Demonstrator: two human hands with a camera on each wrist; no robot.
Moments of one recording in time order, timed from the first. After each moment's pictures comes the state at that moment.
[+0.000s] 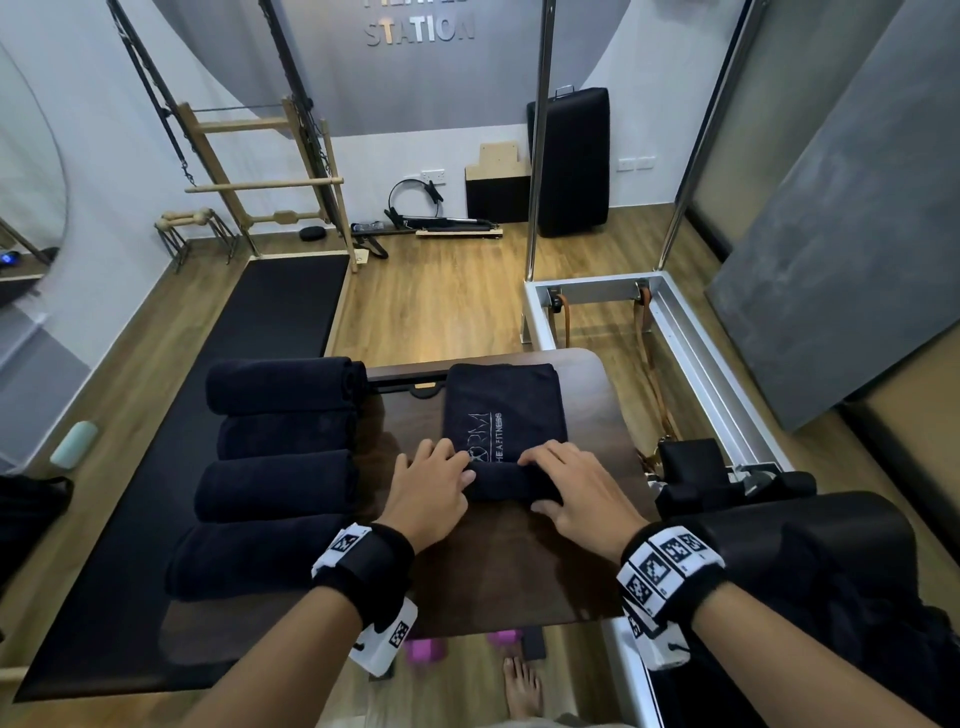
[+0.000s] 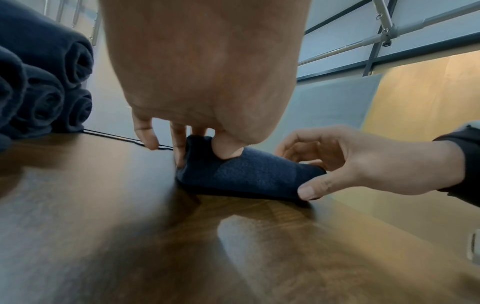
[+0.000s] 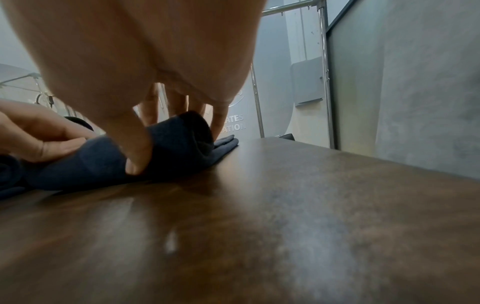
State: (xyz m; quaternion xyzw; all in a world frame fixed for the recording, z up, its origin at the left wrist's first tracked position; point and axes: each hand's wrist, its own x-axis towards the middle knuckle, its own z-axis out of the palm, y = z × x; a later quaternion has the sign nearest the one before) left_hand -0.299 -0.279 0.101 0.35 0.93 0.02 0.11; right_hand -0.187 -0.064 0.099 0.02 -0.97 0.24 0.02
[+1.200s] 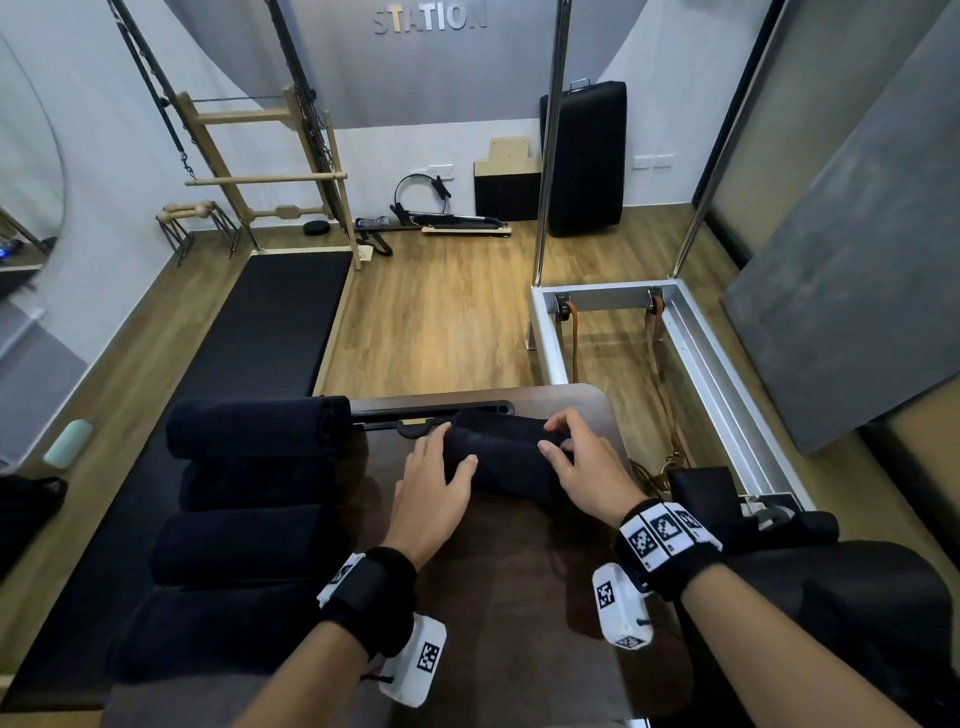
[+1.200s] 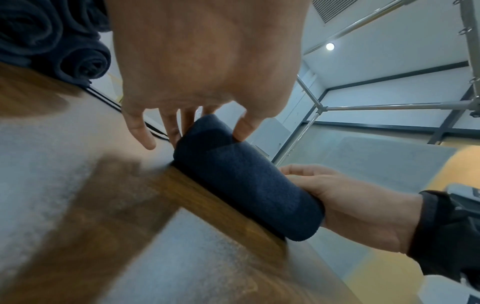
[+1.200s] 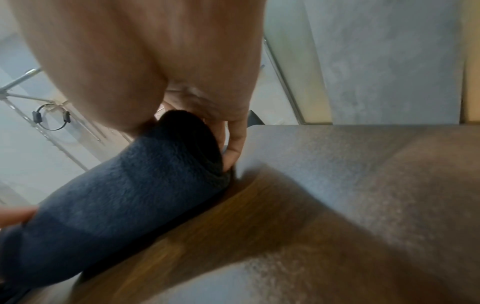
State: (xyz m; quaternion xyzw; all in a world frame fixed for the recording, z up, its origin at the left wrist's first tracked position) left_hand -0.347 -0.228 0.093 0.11 0.89 0.42 0.14; right_hand -0.280 -0.004 0.099 -0.16 -0.89 0.42 0.01
